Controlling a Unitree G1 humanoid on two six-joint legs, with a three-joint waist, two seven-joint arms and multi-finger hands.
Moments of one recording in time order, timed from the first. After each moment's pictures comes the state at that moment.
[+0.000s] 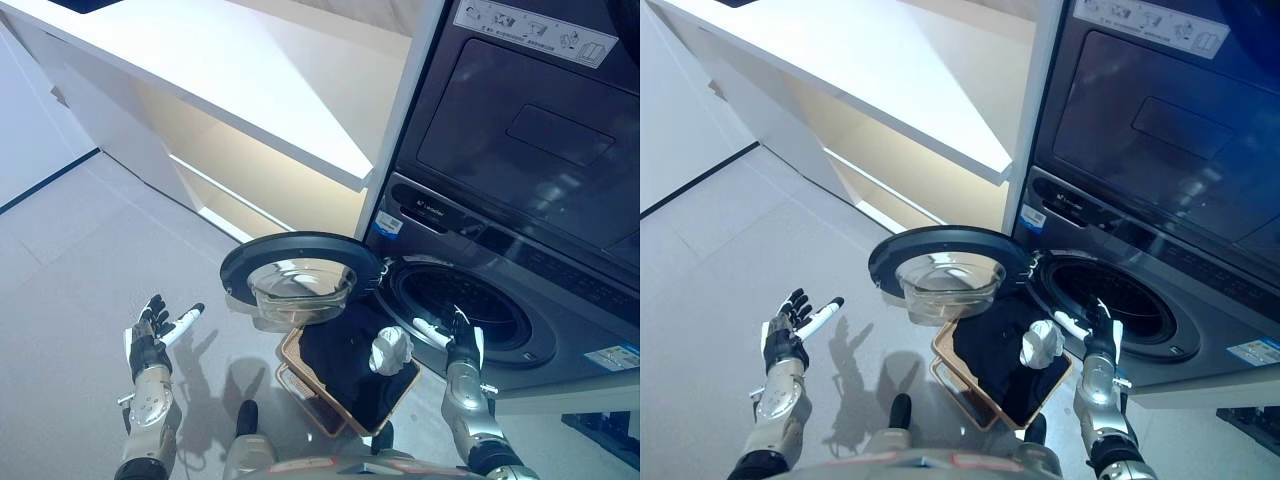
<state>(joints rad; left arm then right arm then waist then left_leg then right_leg) 0.07 0.28 0.10 0.63 -0.35 -0.33 0.27 -0.05 -0.21 0.04 0.77 0.21 -0.23 -0.37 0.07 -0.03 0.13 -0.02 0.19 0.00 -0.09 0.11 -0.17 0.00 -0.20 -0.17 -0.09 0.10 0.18</state>
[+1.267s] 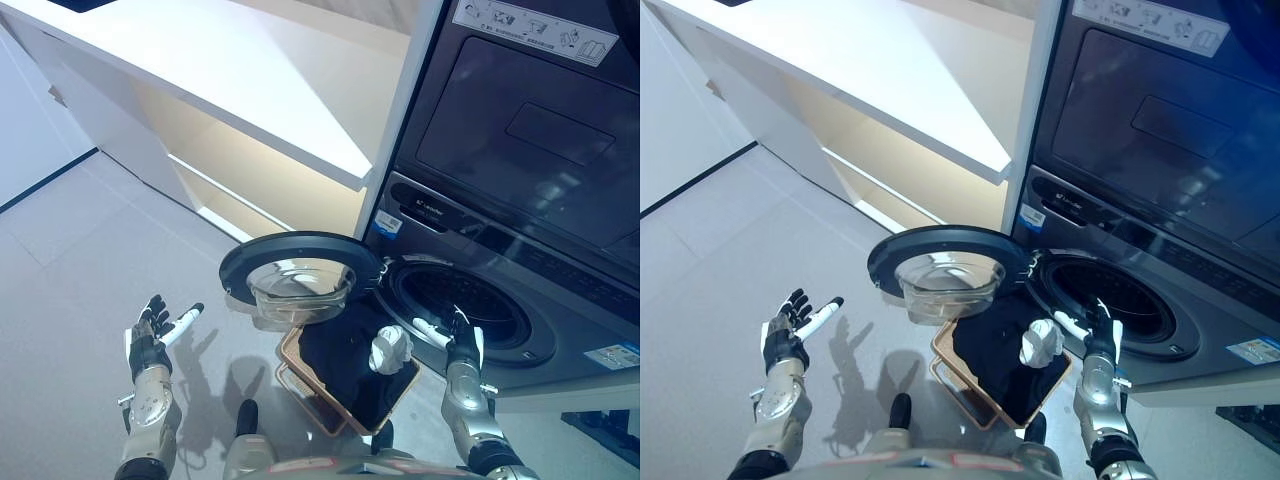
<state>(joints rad) 0.07 0.28 0.10 0.63 -0.37 -0.33 0.27 -0.05 -0.21 0.04 0.77 0.21 -0.23 -0.37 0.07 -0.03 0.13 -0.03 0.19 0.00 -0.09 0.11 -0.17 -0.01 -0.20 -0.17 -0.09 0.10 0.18</state>
